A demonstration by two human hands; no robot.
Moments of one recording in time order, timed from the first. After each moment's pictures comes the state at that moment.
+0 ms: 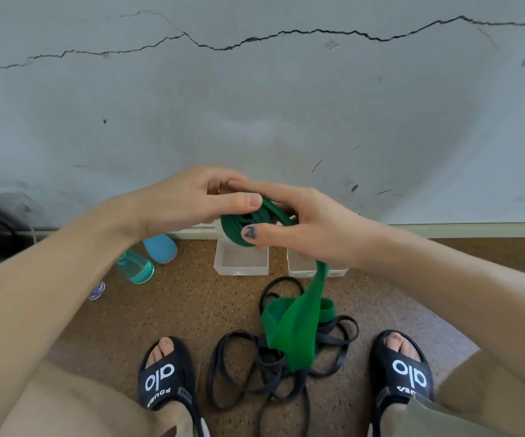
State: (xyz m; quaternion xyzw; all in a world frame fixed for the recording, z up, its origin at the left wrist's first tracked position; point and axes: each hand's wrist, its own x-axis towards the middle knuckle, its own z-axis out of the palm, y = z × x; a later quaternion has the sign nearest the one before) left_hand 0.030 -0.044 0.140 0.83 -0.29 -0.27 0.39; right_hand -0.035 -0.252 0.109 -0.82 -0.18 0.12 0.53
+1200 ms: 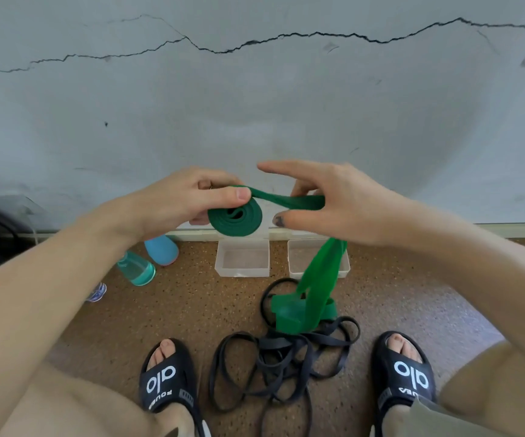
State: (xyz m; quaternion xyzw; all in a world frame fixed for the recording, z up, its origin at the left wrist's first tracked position) left_hand 0.036 -0.035 0.136 0.82 -0.26 -0.26 0.44; right_hand -0.027 -0.282 0.131 -0.92 -0.16 0.06 0.34
